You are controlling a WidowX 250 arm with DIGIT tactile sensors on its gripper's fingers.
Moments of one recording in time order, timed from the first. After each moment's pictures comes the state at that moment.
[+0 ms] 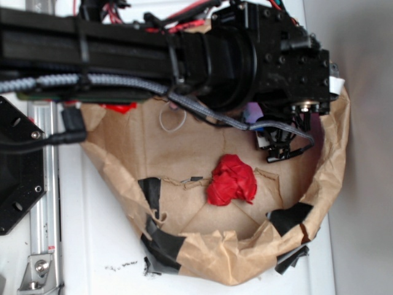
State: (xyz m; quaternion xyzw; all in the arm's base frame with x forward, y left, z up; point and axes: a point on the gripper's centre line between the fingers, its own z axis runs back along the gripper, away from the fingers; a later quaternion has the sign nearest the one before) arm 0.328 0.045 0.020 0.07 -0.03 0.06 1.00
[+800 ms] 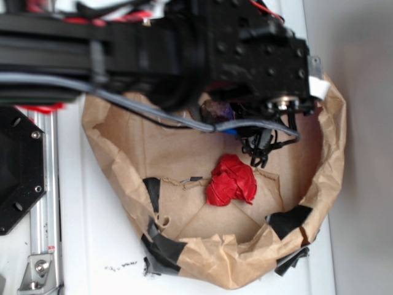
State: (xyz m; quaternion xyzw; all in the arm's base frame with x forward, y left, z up) arm 0.304 0.035 0.072 0.04 -0.05 0.02 1.00
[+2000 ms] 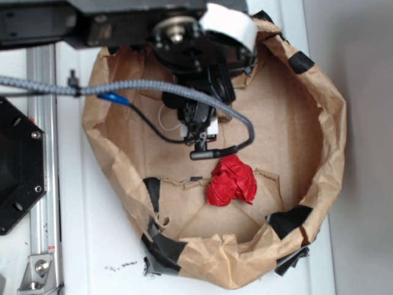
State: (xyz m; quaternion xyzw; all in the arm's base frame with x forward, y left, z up) arm 0.255 0.050 0.128 0.03 -0.08 0.00 1.00
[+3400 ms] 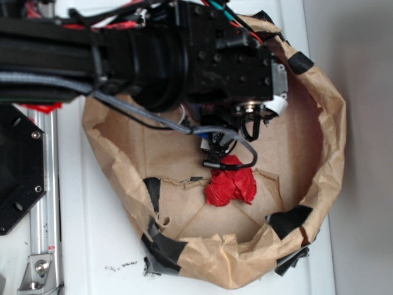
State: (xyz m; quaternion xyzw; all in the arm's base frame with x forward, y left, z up) arm 0.288 0.046 0.022 0.05 0.00 -0.13 0.99
